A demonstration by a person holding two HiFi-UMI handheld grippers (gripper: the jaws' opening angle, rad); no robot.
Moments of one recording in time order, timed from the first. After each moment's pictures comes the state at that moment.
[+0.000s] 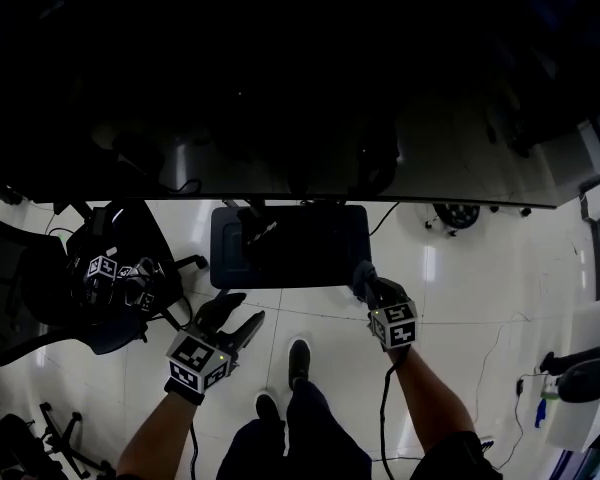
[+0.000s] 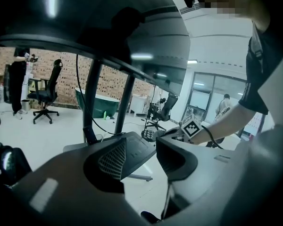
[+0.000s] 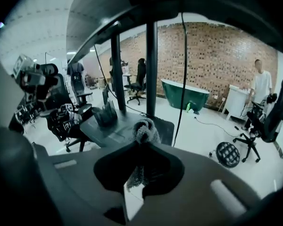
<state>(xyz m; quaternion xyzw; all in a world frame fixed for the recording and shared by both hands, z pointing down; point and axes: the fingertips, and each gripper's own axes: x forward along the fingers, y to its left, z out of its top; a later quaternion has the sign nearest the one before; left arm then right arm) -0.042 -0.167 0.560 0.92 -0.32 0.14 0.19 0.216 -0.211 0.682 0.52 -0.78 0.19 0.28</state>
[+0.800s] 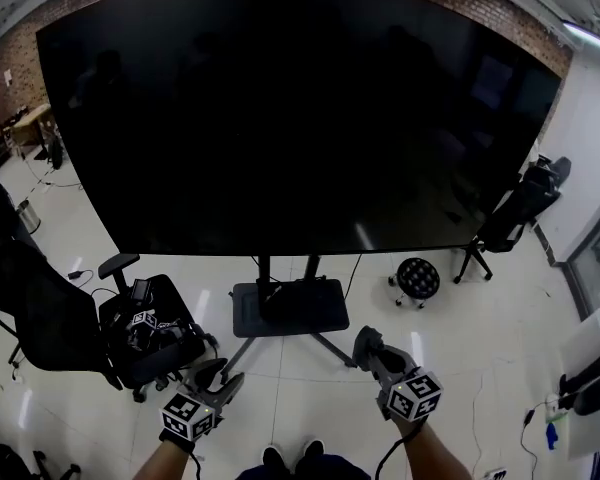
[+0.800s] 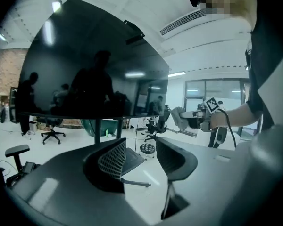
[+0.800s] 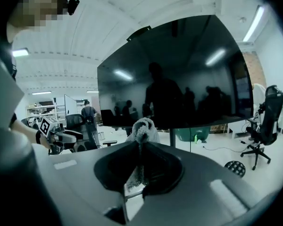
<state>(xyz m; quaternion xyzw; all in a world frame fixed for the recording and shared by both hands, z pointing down) -0.149 0.019 0.372 0.93 -0.34 0.08 0.12 0.142 0.014 0.337 0.53 -0.83 0.13 0.07</state>
